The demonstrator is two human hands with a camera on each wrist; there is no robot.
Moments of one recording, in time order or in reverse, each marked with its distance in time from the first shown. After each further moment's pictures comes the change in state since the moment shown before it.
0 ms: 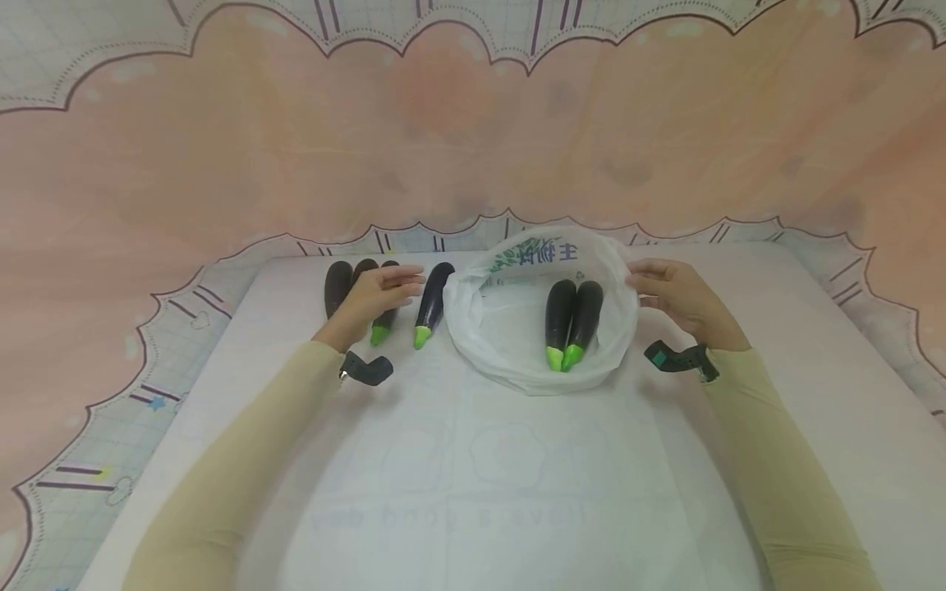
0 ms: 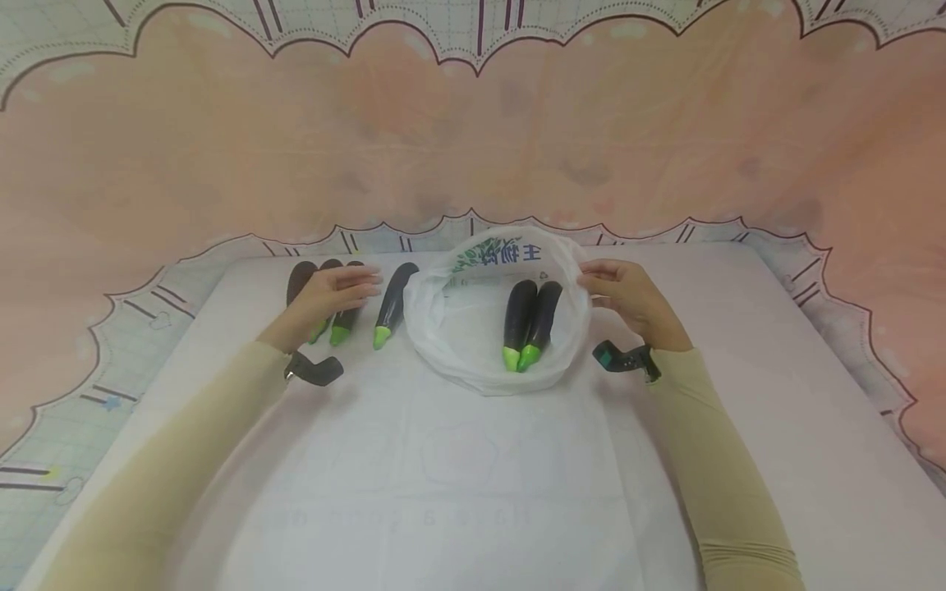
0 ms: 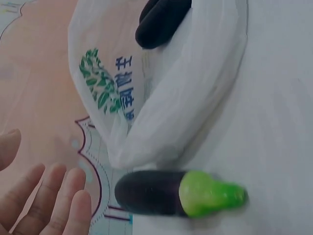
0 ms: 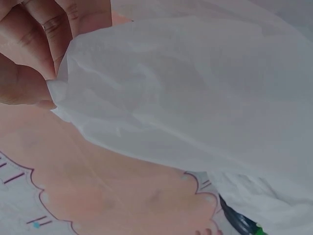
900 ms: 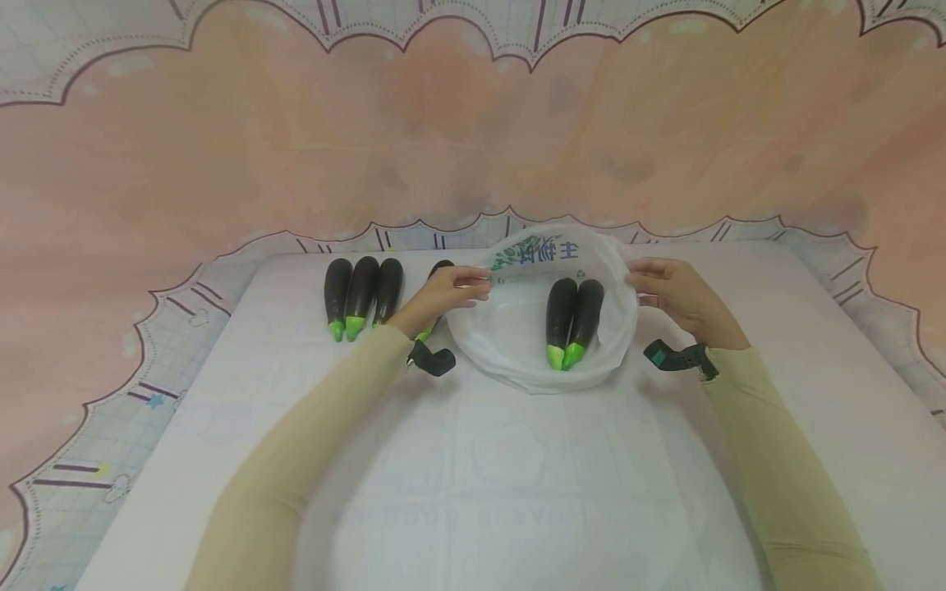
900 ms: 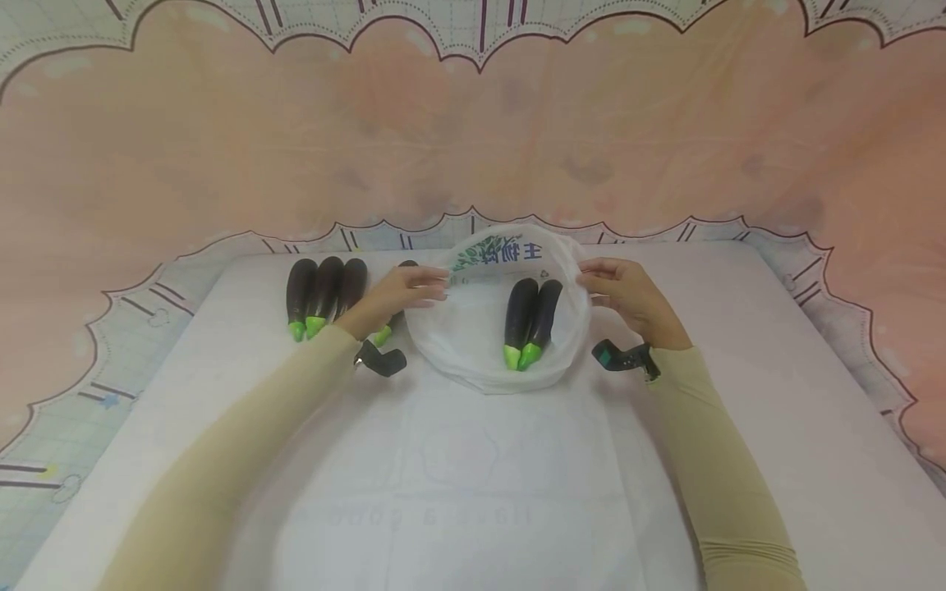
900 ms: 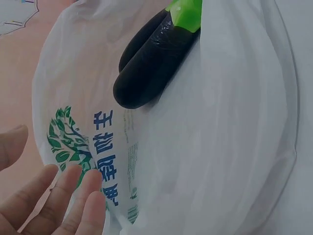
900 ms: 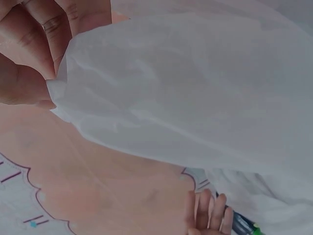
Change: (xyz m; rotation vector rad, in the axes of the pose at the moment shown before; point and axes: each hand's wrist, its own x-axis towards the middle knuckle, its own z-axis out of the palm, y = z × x) left_hand 0.044 0.018 0.074 -0.050 -0.159 -0.074; right_hand 0.002 -0.002 0.005 0.046 0.001 0.006
